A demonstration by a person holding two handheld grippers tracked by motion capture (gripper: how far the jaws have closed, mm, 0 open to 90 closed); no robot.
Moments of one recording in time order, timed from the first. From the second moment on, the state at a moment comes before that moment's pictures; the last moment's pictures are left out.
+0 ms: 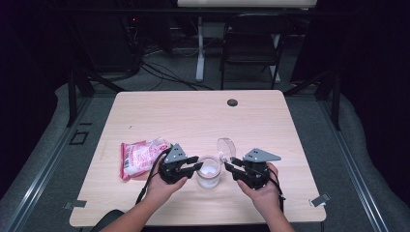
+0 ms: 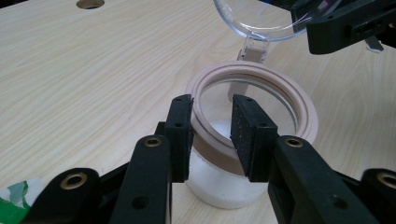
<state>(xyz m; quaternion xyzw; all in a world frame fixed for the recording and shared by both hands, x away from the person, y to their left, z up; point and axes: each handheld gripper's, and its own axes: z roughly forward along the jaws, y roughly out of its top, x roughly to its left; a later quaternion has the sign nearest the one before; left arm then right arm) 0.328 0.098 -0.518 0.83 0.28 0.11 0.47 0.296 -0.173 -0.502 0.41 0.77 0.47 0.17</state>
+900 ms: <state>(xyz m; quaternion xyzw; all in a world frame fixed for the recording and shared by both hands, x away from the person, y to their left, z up) 0.322 0.155 -0.512 0.80 0.34 0.18 0.45 0.340 -0.177 -0.506 0.42 0.75 0.50 0.13</state>
